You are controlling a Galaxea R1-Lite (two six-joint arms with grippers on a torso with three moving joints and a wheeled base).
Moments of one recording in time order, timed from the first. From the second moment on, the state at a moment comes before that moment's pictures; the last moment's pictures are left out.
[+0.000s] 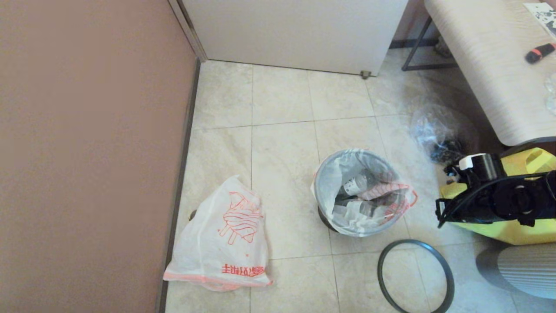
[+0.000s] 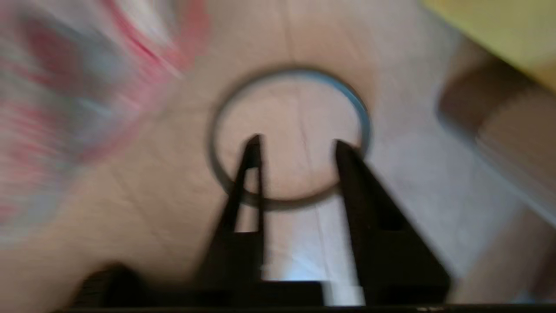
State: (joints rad) left arm 0.00 0.00 0.00 0.00 0.00 0.00; right arm -0.02 2.00 -1.06 -0.12 -0.12 0.10
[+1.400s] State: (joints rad) left arm 0.00 0.00 0.00 0.00 0.00 0.00; right arm -0.02 2.36 -1.54 -0.07 -0.14 0.09
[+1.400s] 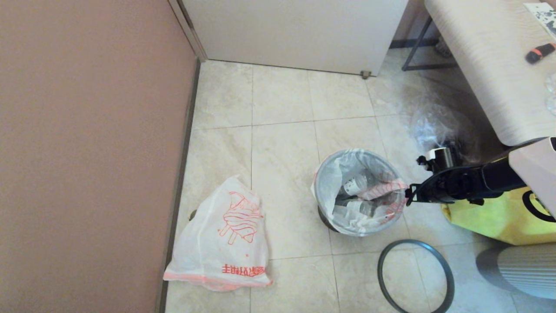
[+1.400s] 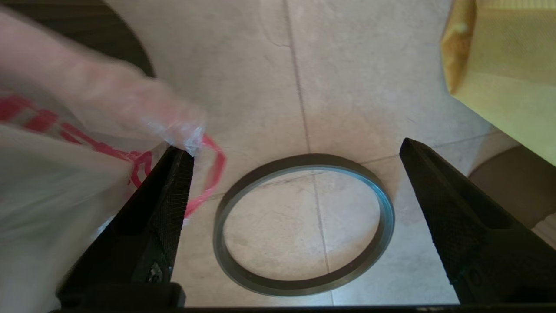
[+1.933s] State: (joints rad) left arm 0.00 0.00 0.00 0.00 0.00 0.00; right arm -0.05 2.34 -1.49 -0.07 -0.11 0.13
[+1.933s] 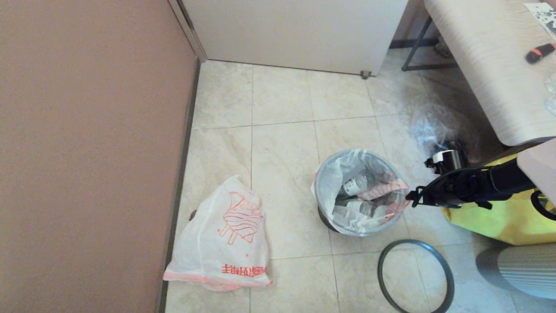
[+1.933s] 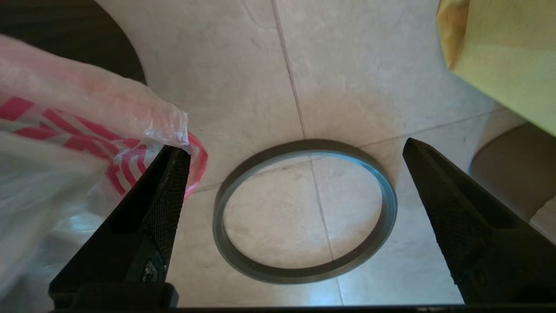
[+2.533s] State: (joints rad) left arm 0.00 0.00 0.00 0.00 0.00 0.00; right arm -0.08 2.27 -1.40 -0.07 0.02 0.21
